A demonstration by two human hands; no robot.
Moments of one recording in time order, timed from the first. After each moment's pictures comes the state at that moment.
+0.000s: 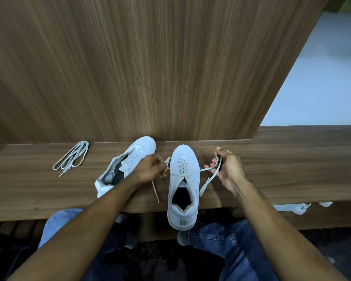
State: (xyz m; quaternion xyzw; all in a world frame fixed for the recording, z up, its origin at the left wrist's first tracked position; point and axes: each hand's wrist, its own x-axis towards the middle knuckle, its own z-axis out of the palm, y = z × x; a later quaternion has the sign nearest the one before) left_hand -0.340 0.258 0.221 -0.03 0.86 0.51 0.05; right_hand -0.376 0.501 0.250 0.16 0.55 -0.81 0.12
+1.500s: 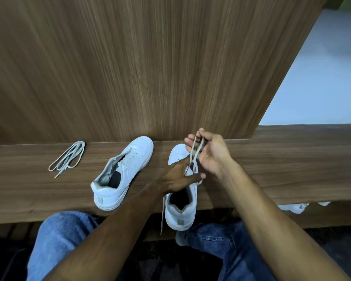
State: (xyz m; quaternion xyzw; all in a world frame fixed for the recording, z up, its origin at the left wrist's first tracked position) left_hand -0.340 0.334 0.228 0.13 0.87 0.46 0.09; right_hand -0.383 0.457 0.302 0.11 0.48 -0.85 0.18
